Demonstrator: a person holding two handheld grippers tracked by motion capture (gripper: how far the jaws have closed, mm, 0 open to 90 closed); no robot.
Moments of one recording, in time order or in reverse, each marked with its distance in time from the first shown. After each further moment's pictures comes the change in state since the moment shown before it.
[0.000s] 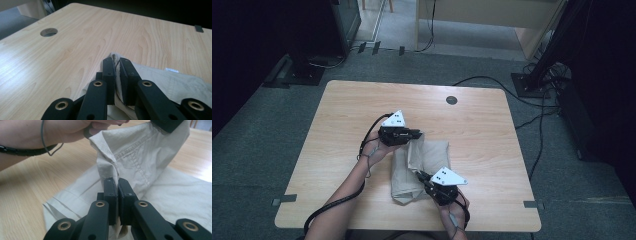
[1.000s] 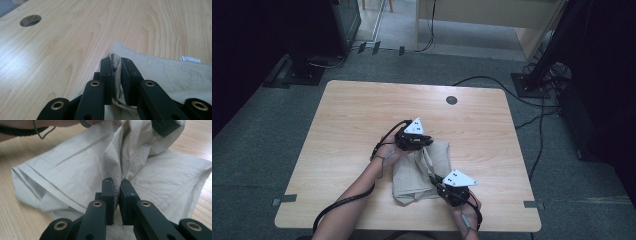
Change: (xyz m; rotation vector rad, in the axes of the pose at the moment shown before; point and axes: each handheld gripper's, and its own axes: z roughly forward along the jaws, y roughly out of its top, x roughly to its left) left arm -0.014 0.001 0.050 0.143 0.017 0.087; right arm -0.029 -0.027 -0.011 0.074 -0.021 -0.029
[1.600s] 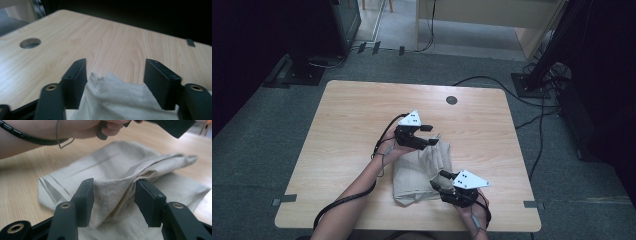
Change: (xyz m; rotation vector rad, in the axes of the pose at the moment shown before) left arm 0.009 0.017 -0.025 -0.214 -0.065 -0.133; right arm -0.010 0.010 -0.028 -0.121 0.098 -0.059
